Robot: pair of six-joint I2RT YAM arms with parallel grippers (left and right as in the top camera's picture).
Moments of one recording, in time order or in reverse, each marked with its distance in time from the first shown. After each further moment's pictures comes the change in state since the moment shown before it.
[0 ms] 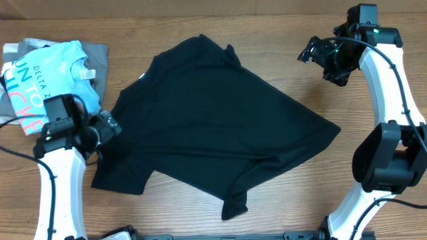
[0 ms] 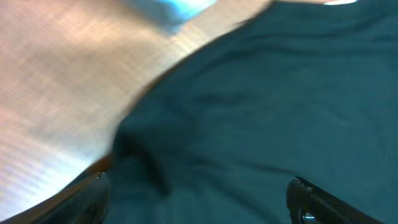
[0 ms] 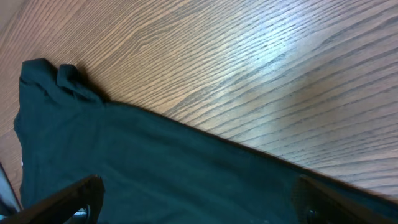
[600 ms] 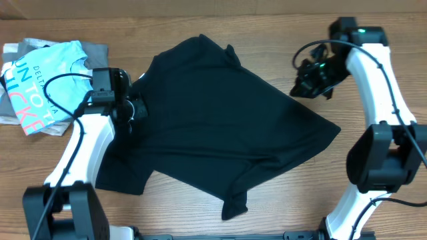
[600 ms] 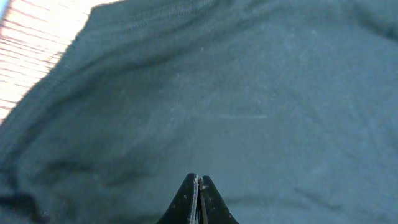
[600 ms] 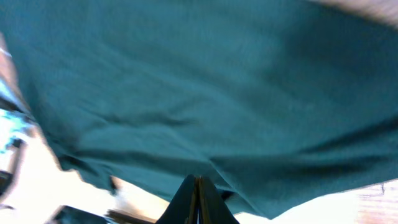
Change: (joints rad) left arm -0.263 0.283 0.115 0.207 0.053 0.080; right arm 0.094 0.000 -0.009 -0.336 -0.154 -0.080
